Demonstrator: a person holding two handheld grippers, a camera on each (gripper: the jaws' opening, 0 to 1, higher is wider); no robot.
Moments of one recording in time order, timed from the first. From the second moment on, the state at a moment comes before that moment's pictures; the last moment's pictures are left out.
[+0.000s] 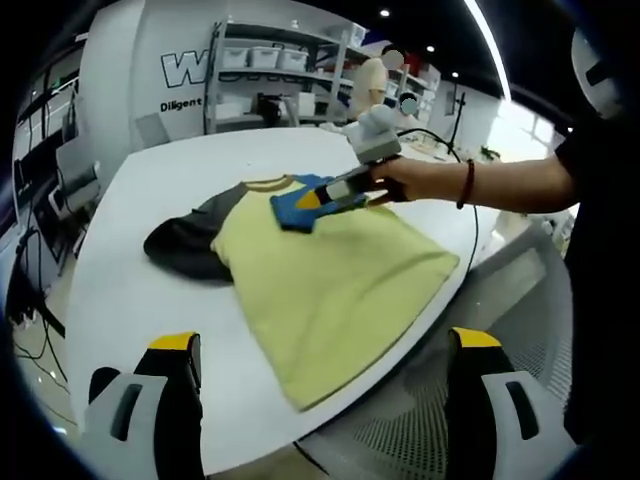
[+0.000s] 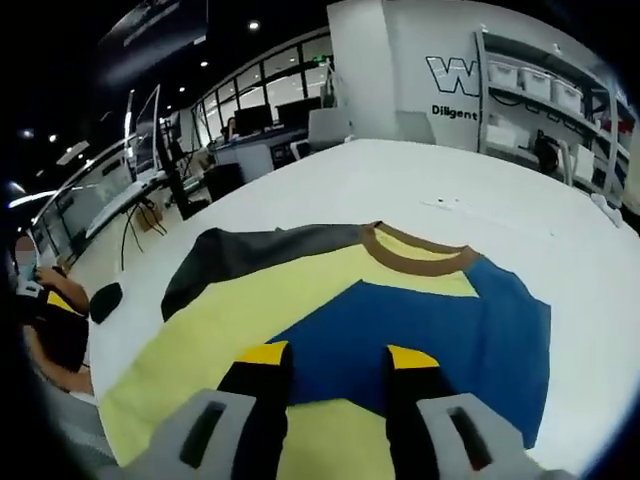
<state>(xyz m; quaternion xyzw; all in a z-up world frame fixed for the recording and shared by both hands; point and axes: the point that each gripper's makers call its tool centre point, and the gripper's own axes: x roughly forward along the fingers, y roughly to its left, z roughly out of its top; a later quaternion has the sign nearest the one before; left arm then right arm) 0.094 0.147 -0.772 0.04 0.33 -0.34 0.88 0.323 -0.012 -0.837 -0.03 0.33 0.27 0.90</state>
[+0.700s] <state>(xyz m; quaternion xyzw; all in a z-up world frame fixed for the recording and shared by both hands) 0.097 0.146 -0.772 0.04 0.33 -0.34 0.88 0.315 -0.037 -0.854 0.01 0.38 0.22 0.90</state>
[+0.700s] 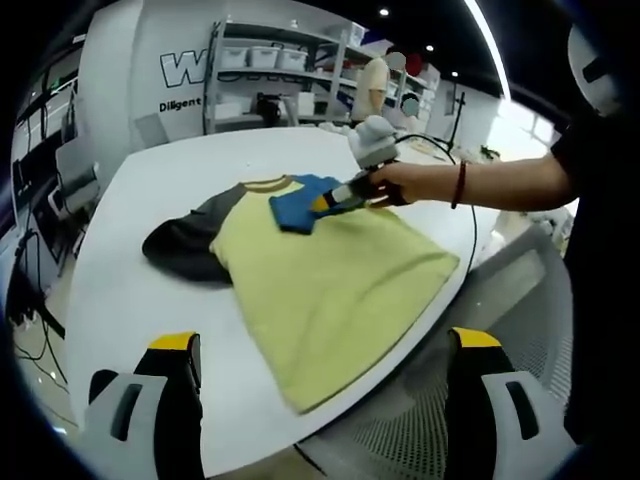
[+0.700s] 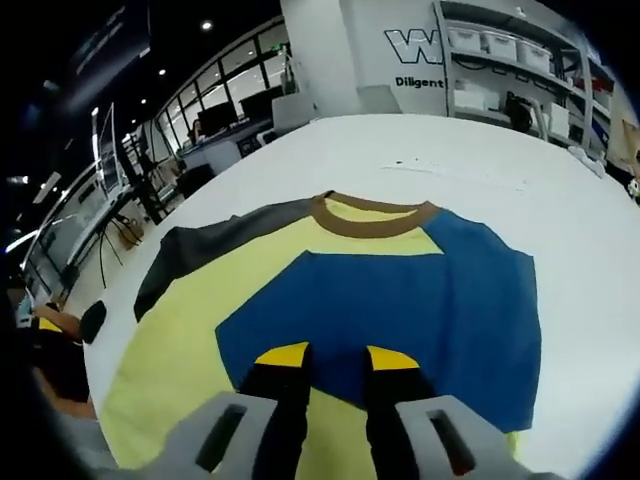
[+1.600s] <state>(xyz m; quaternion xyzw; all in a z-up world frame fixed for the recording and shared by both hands) 0.094 0.154 -0.774 0.04 0.33 -0.33 0.88 0.342 0.000 -0.826 0.04 0.34 0.28 0.90</state>
